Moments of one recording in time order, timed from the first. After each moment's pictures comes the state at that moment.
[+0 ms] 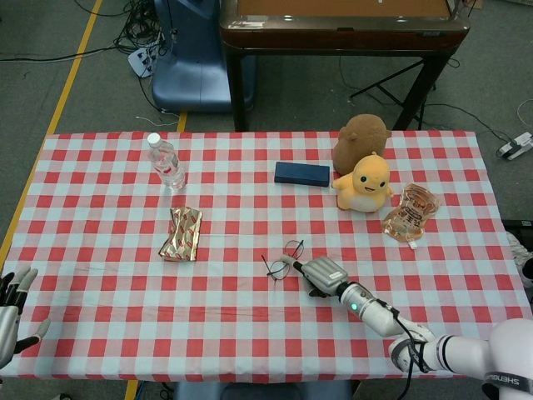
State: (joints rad) left arm 0.01 -1.10 0.00 -1.63 1.47 1.52 0.11; right arm 0.74 -1.57 0.01 -1.35 -1.37 0.68 0.09
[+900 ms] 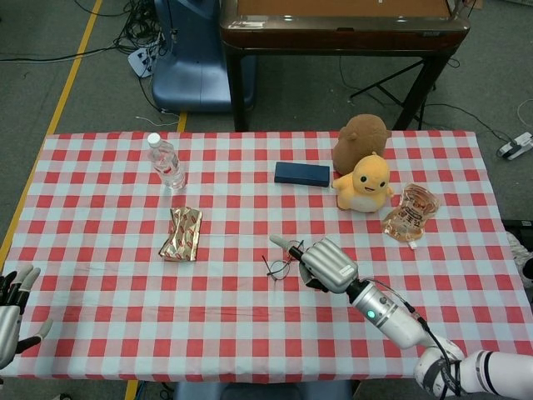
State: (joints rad) left arm 0.01 -1.08 0.00 -1.67 1.49 1.52 0.12; right arm 0.67 -1.32 0.07 -1.75 -1.55 1.01 -0.03
